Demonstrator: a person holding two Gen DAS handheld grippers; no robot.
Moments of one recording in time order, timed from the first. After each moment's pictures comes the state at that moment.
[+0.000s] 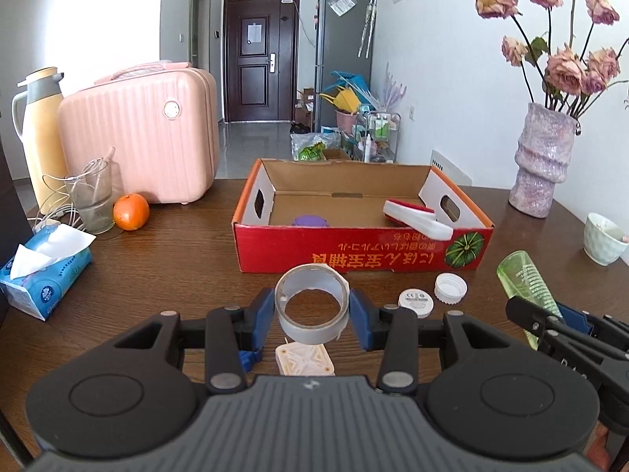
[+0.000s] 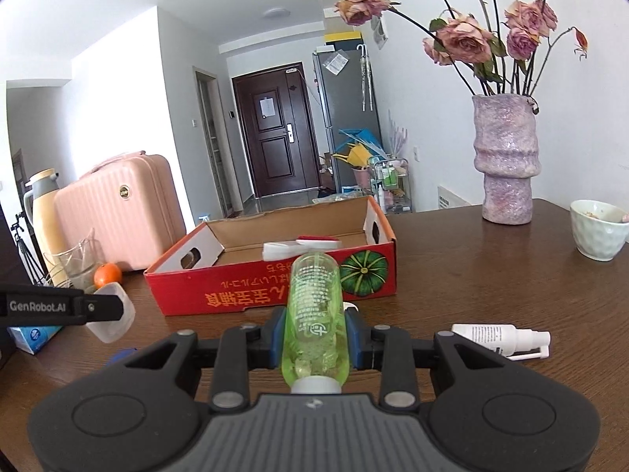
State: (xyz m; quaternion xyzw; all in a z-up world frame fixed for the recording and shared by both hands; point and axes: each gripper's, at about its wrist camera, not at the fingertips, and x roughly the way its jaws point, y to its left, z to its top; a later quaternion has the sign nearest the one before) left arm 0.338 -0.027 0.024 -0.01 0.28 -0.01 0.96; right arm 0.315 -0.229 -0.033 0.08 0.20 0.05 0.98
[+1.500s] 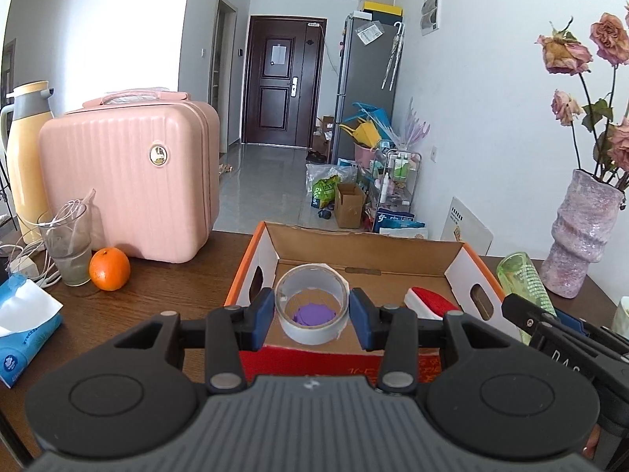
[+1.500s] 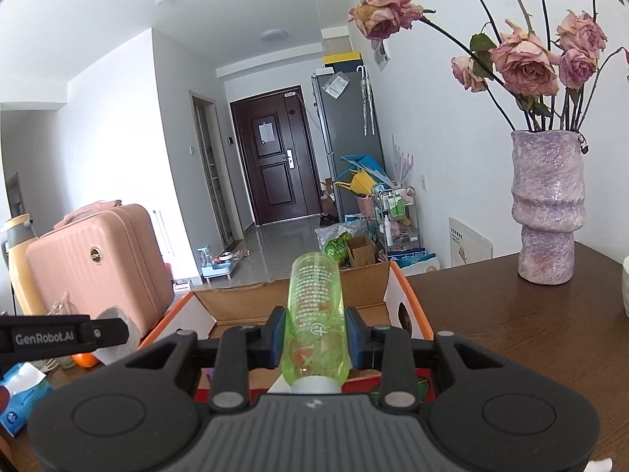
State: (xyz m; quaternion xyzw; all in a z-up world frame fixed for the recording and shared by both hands) left arm 0.457 -0.021 0.046 -0.05 0.24 0.02 0.97; right arm 0.449 -0.222 0.004 0.09 0.16 0.04 0.98
